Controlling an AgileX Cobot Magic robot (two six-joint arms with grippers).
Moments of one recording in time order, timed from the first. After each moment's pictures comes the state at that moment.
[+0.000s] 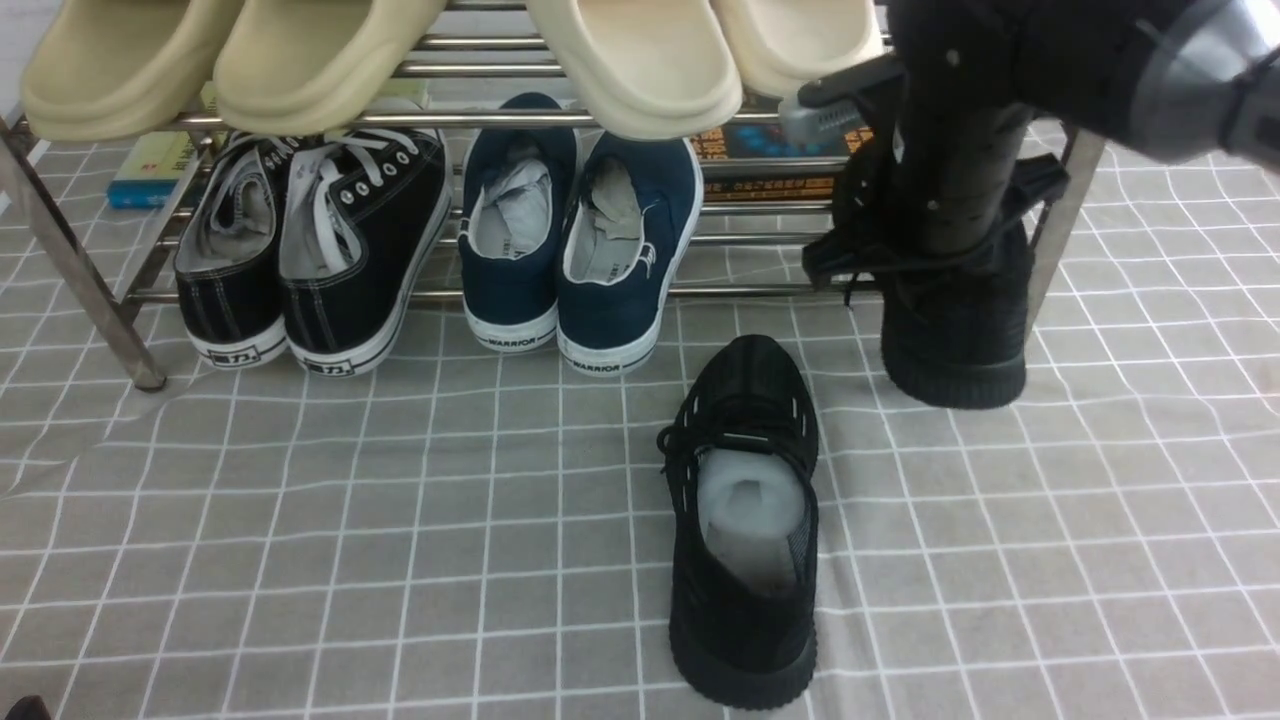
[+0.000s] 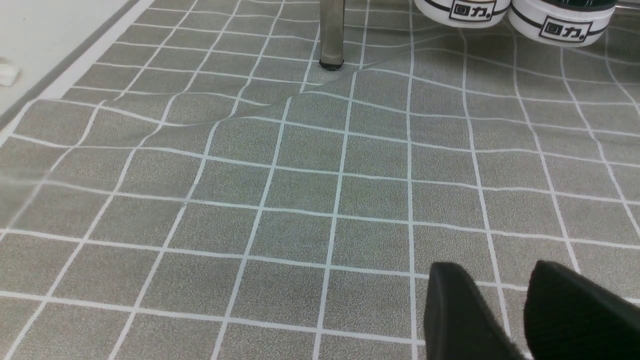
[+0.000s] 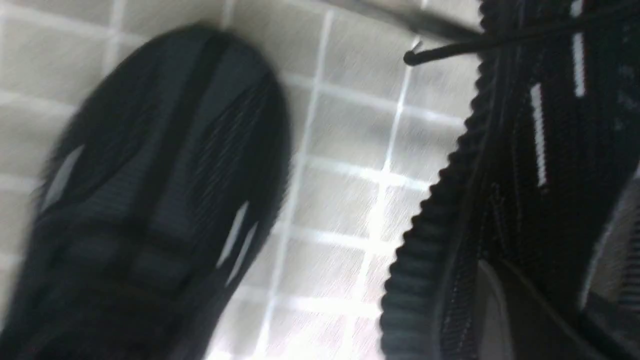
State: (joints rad) right arm 0.52 1.95 -1.83 -0.21 1.23 0.30; left arm 0.02 -0.01 0.03 0.24 0.38 -0.27
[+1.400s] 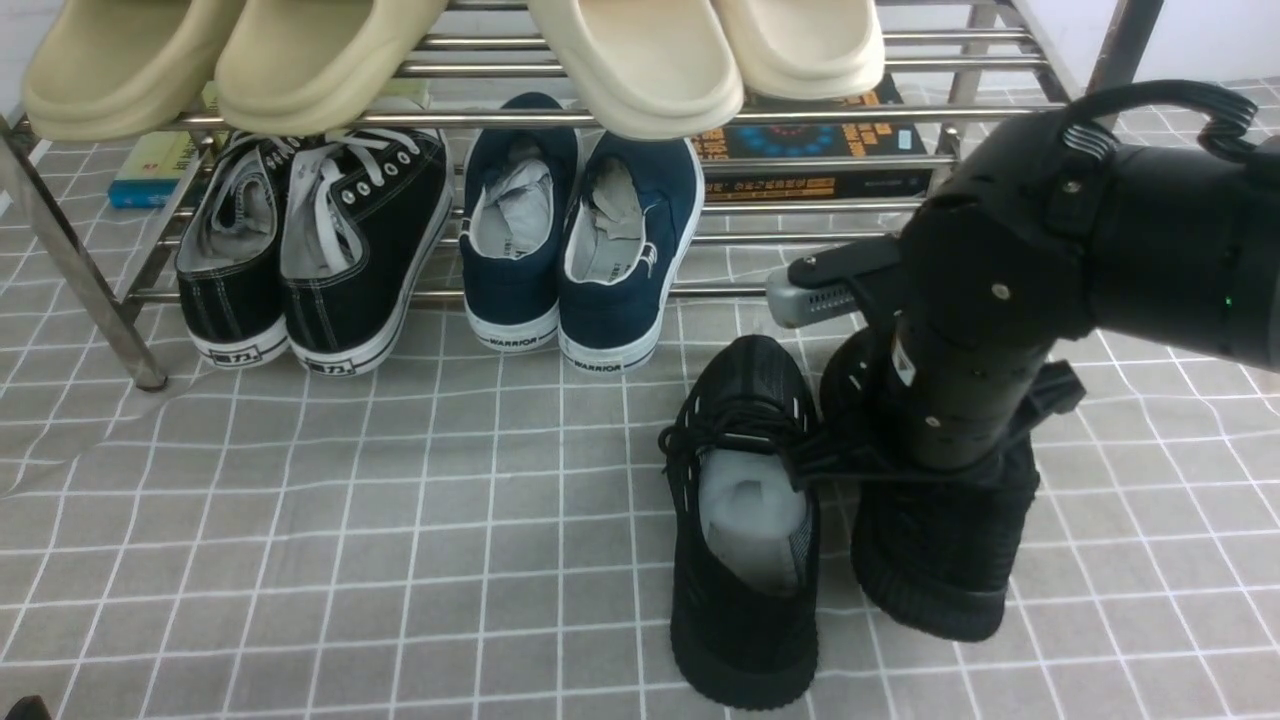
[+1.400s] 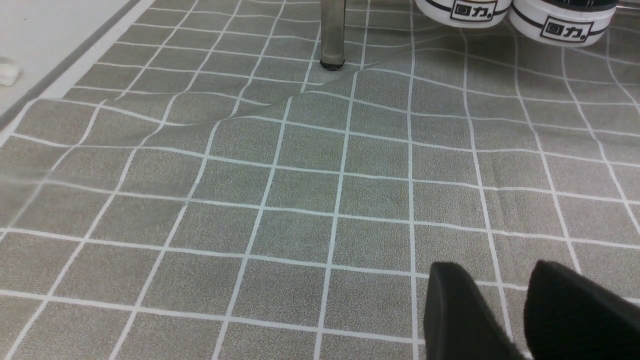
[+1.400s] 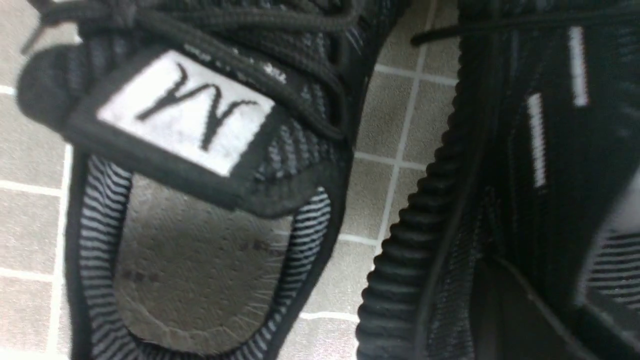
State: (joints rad) right arm 0.69 1.72 -1.32 -0.17 1.03 0.57; left arm 0.02 -0.01 0.03 0.24 0.38 -0.27
